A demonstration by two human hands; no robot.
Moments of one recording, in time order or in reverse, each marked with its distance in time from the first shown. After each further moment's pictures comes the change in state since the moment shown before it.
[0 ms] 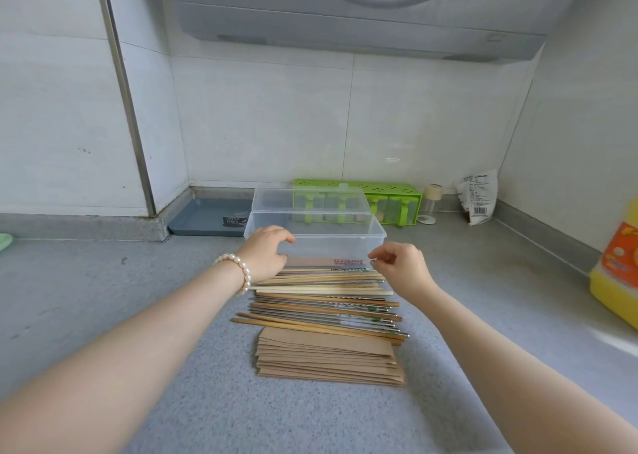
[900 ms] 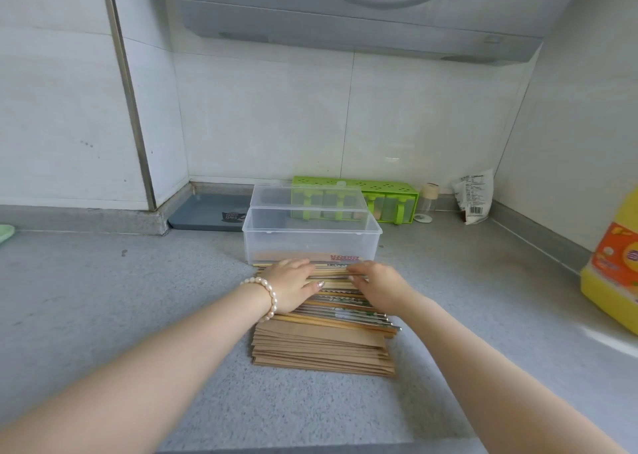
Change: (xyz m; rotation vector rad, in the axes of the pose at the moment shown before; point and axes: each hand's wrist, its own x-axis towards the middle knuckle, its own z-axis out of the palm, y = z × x) left_hand -0.021 0.028 0.046 0.321 -0.304 0.075; right_hand -0.014 0.004 0.021 -0.359 -0.343 -0.102
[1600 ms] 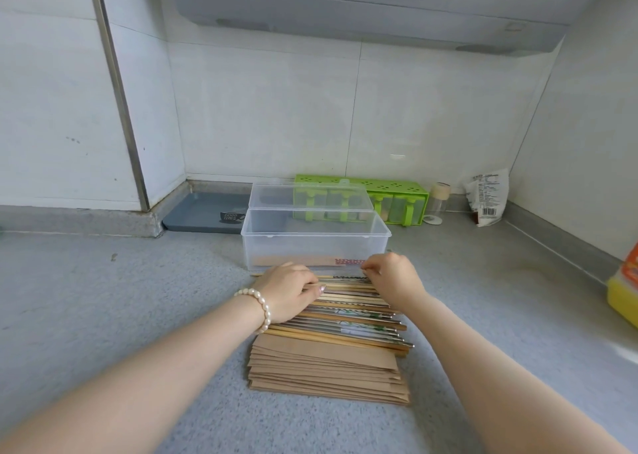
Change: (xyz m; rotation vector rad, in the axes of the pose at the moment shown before) left_hand 0.020 -0.018 0.012 -0.098 0.143 0.062; right_hand 0.035 0.016 0.002 -0.019 0.239 0.016
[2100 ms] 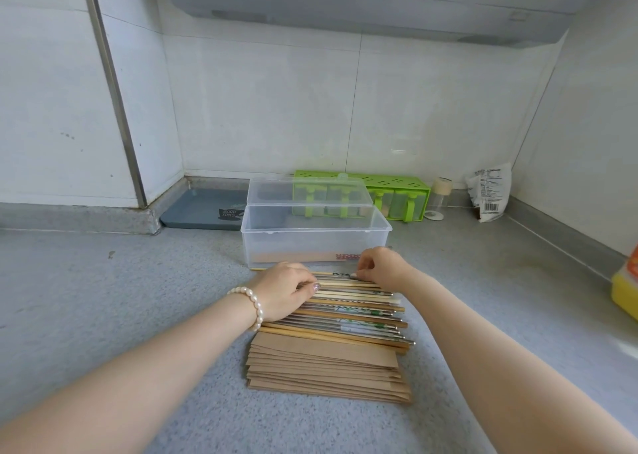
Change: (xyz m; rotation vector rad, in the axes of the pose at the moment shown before) left_hand -0.006 -0.004 -0.003 -0.149 0.009 0.027; right_hand 0.027 0.000 -0.001 0.010 -0.344 0.092
